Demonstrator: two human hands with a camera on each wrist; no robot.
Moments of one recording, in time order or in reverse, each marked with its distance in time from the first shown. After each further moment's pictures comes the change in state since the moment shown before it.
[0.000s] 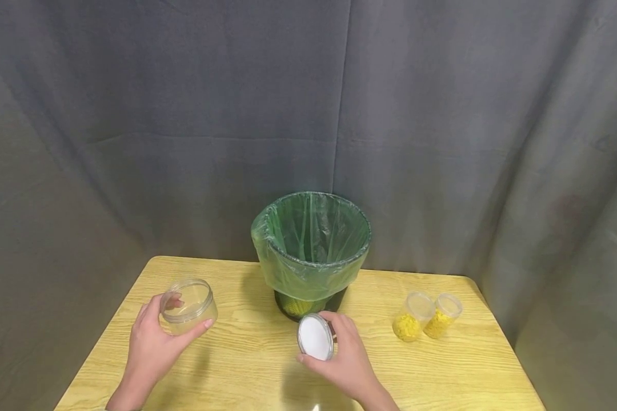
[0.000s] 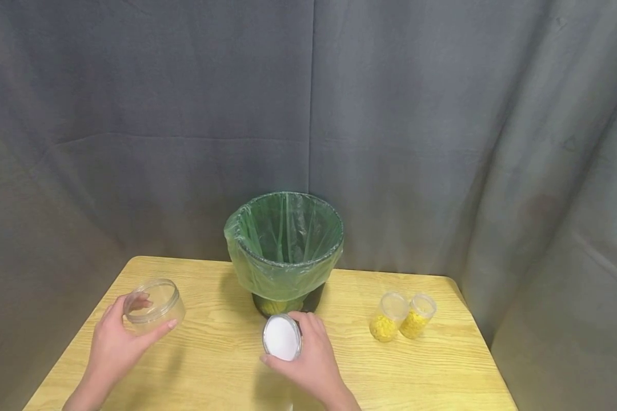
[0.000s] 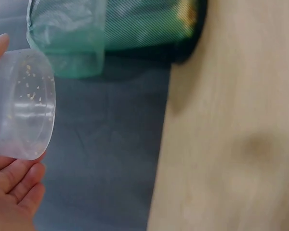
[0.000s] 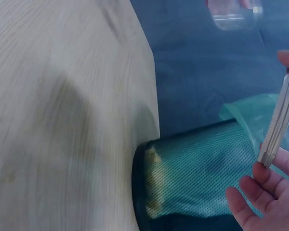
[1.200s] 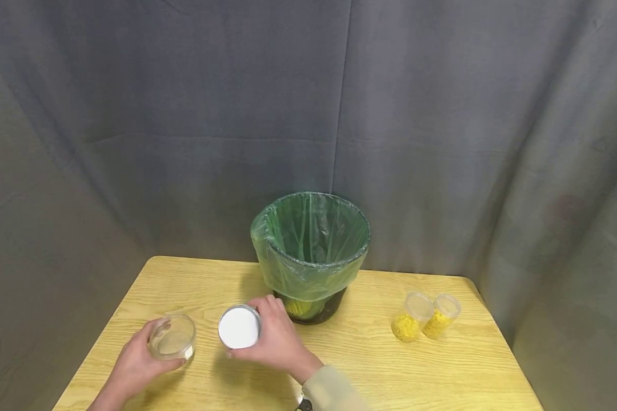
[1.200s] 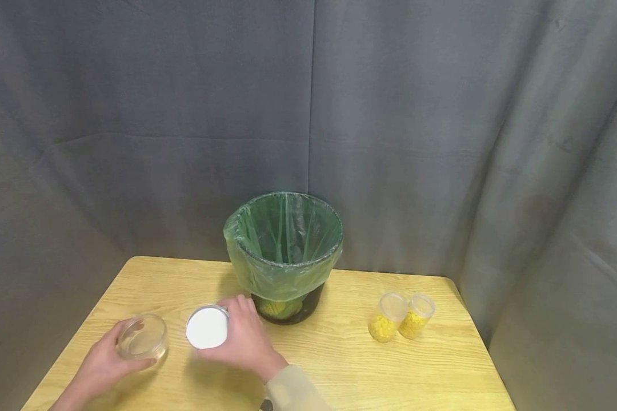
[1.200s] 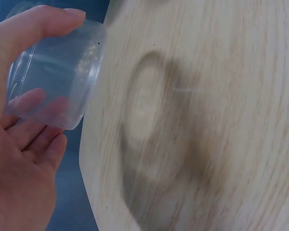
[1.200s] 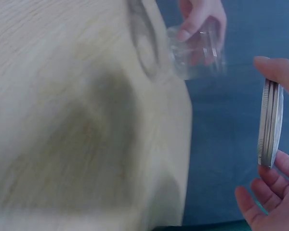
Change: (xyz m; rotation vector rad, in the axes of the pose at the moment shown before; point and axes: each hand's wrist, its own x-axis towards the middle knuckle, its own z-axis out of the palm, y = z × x) left_hand -0.012 -0.095 -0.004 0.081 -0.393 -0.071; right_hand 0.058 -0.046 0.099 -0.137 -0.201 -0.151
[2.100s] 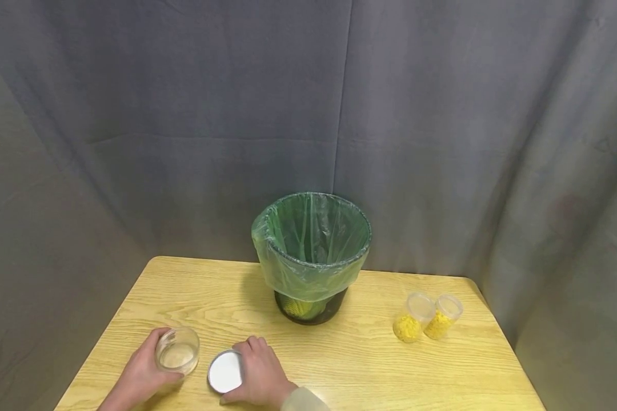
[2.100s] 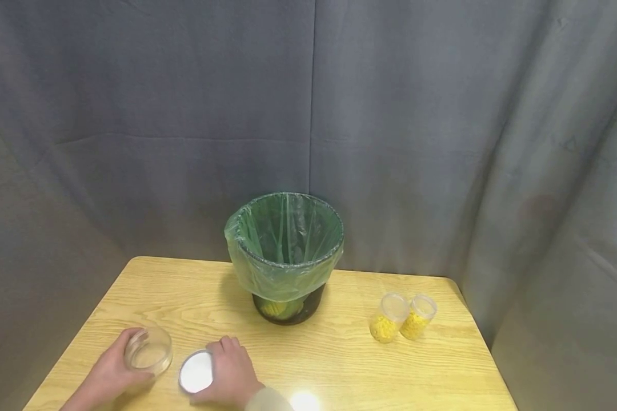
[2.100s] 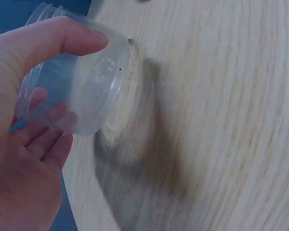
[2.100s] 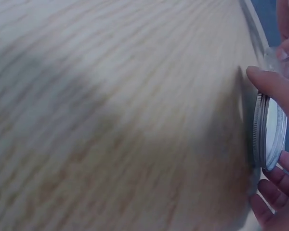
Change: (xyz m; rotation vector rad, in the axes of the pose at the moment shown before) left_hand -0.007 -0.014 0.017 -0.033 -0.080 -0.039; right_hand -0.041 0.018 0.082 -0.278 -0.145 -0.082
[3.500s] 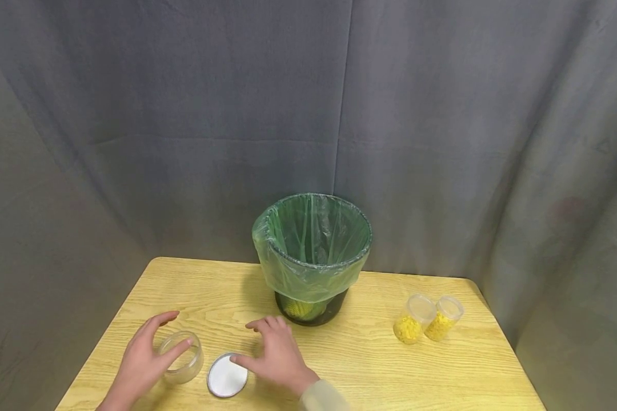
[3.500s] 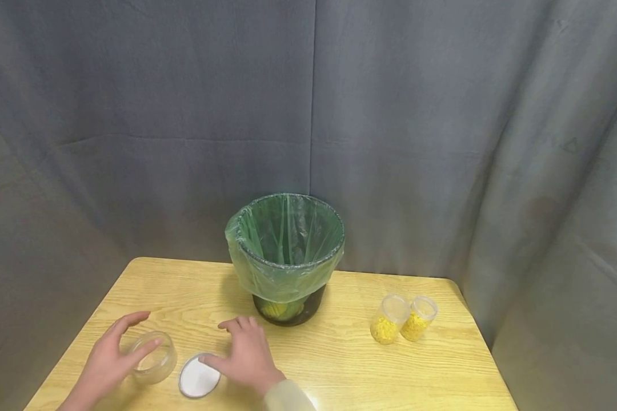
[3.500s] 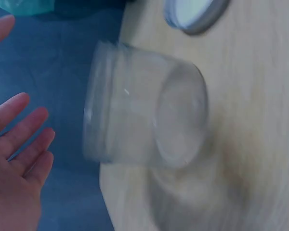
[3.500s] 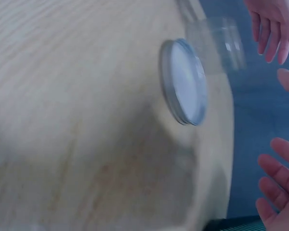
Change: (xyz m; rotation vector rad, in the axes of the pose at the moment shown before) left_hand 0.003 0.034 -0.012 0.021 0.245 0.157; right_hand 0.009 0.017 -0.049 0.180 0.162 0.050
